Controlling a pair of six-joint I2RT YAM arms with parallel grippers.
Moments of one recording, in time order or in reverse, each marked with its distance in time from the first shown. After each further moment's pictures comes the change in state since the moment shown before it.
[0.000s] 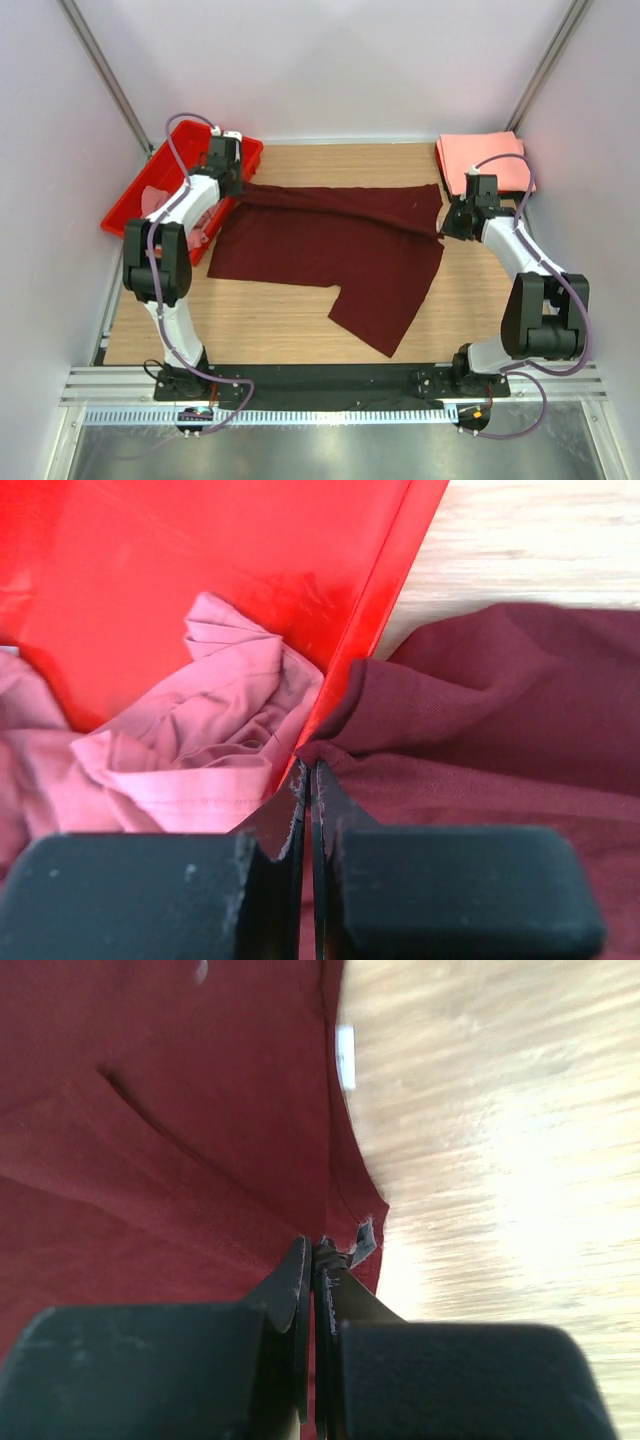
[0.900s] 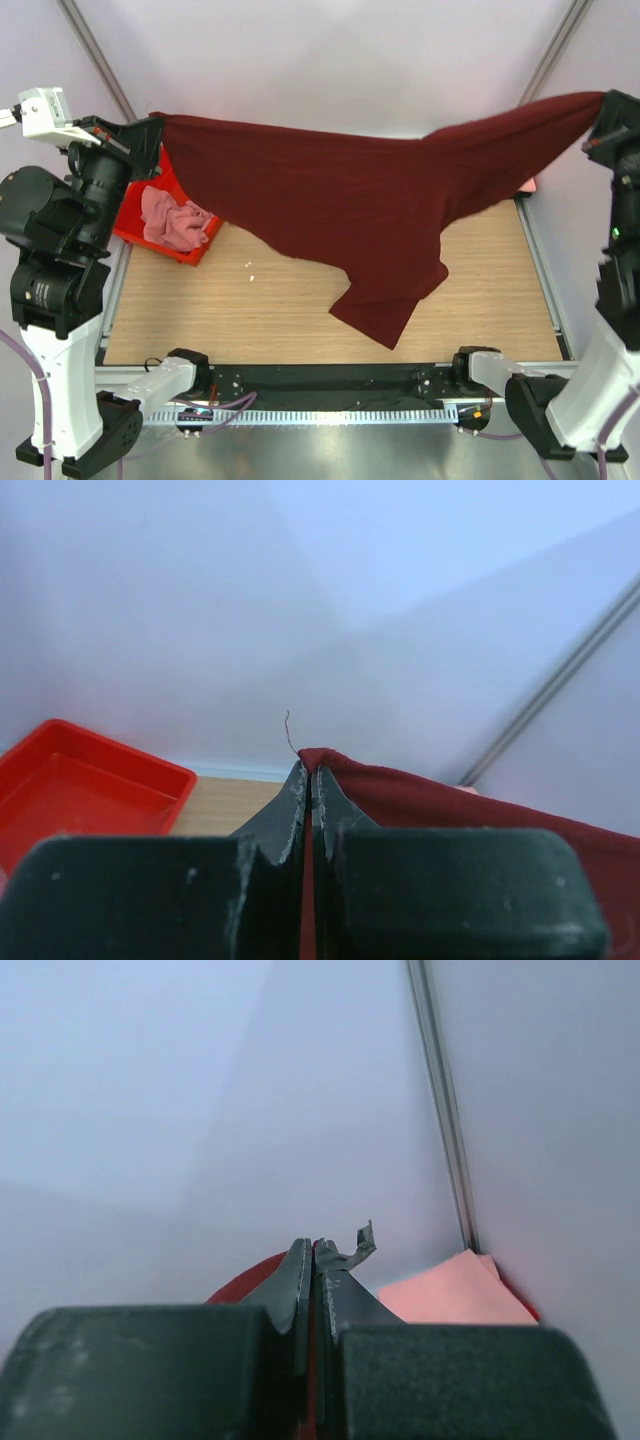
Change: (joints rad) left arm -0.089 -0.877 0.352 -0.230 0.118 -0.316; right arm -0.005 -0.308 1.280 -0.415 0.275 -0.018
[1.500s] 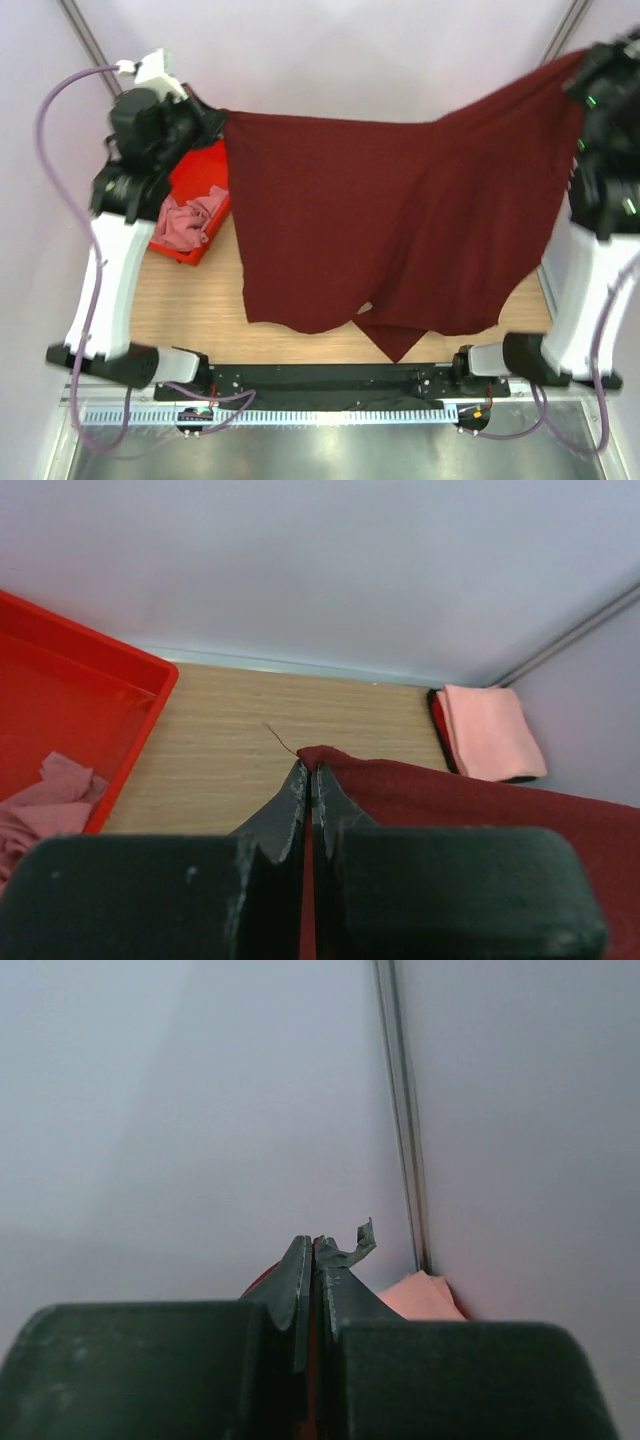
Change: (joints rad) left arm -0.001 0.256 0.017 -0.066 0.112 -0.063; right arm -0.003 0.155 0.042 0.102 0.090 -0.111
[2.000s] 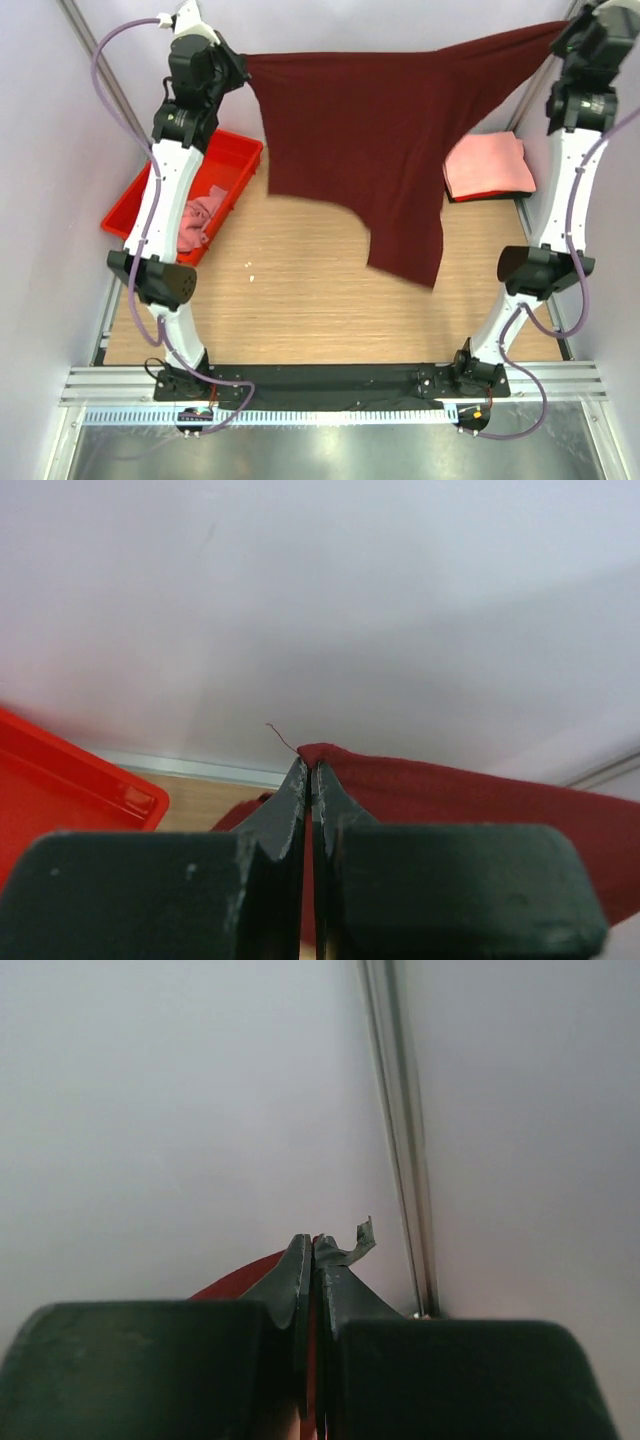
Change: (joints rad) left arm -0.005 0.627 0.505 0.180 -0.169 -0.020; right arm -0.159 0.628 0.211 0.314 -0.137 0.027
